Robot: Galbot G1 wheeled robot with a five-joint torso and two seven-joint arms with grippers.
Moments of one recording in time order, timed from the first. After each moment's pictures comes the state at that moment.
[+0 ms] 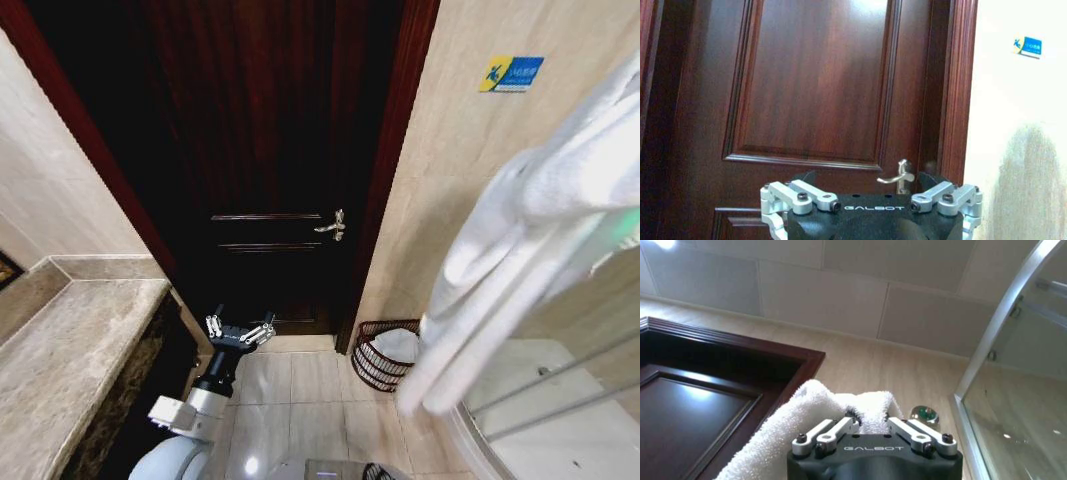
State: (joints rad) left arm 1.88 -1.47 -0.55 -2.48 -0.20 -0.05 0.13; right arm -0.94 0.61 1.06 2.08 0.87 0.27 0.07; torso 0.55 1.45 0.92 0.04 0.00
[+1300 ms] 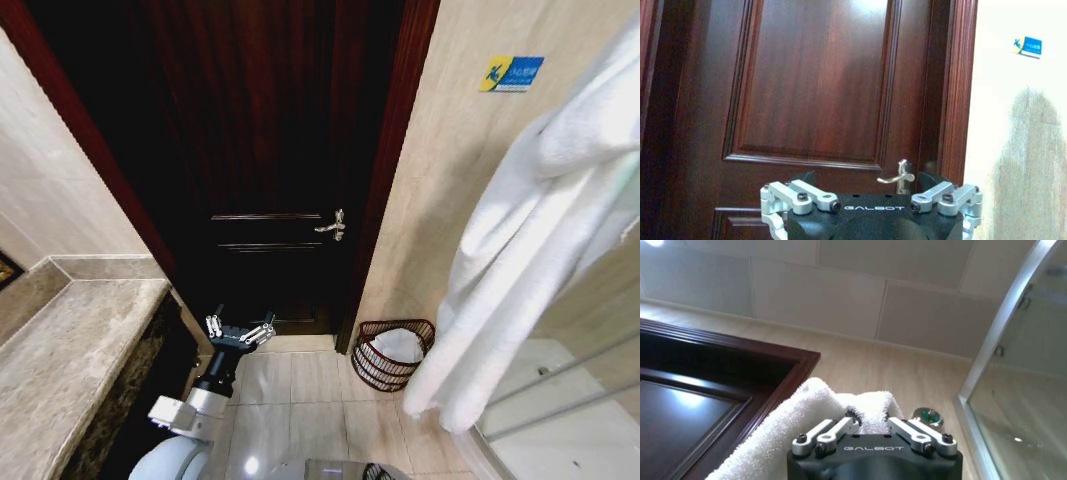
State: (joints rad) left arm 1.88 -1.47 -0.55 -2.48 -0.20 -0.05 0.13; right arm -0.59 0.59 0.75 1.90 0.82 0.29 0.07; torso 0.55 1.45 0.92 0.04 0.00
